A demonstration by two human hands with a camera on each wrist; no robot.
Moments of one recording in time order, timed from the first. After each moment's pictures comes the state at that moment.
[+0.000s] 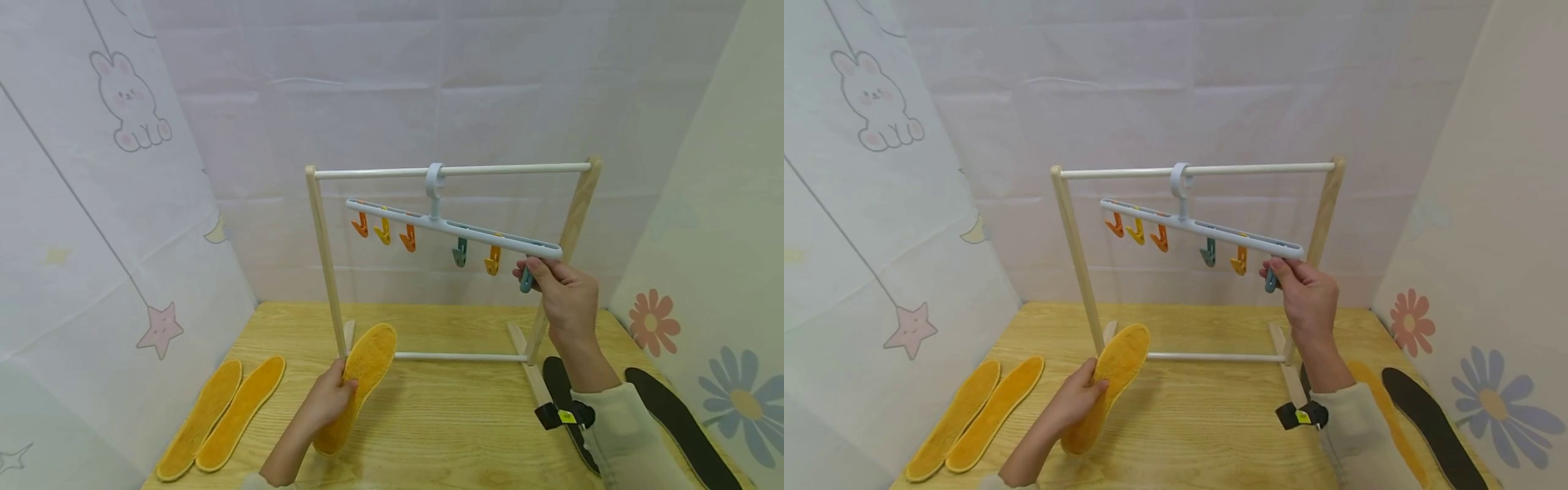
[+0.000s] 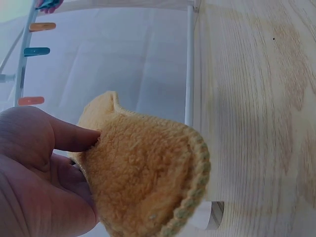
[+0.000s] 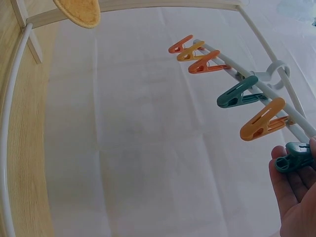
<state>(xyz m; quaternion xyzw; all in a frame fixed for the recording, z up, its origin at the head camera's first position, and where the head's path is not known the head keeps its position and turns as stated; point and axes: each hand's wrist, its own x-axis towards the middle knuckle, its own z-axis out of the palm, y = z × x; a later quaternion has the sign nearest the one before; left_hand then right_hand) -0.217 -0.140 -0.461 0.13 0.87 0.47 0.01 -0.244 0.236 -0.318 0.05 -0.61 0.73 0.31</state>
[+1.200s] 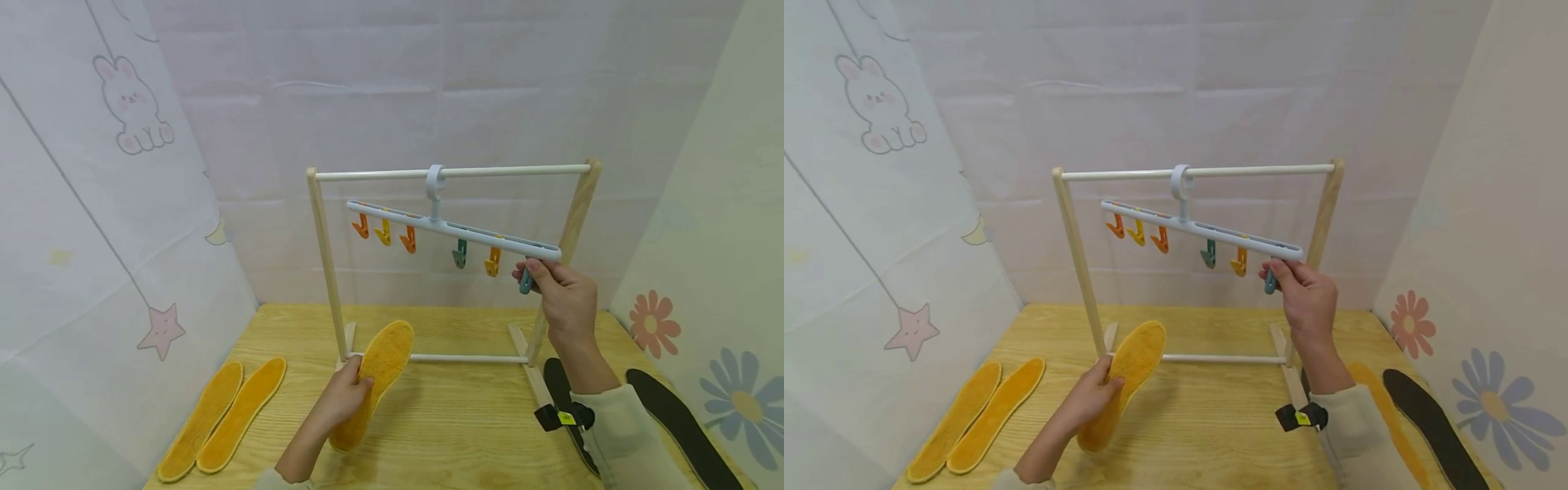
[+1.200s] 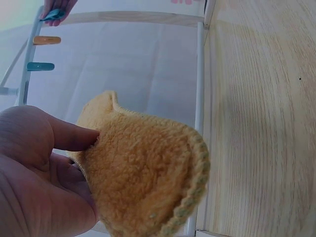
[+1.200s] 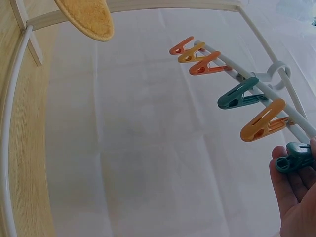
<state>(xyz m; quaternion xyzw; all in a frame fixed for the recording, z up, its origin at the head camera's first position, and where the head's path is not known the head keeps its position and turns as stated) -0.218 -0.117 -0.453 0.16 0.86 0.48 0.01 -0.243 0.235 -0.318 0.05 -0.60 0.74 0.31</state>
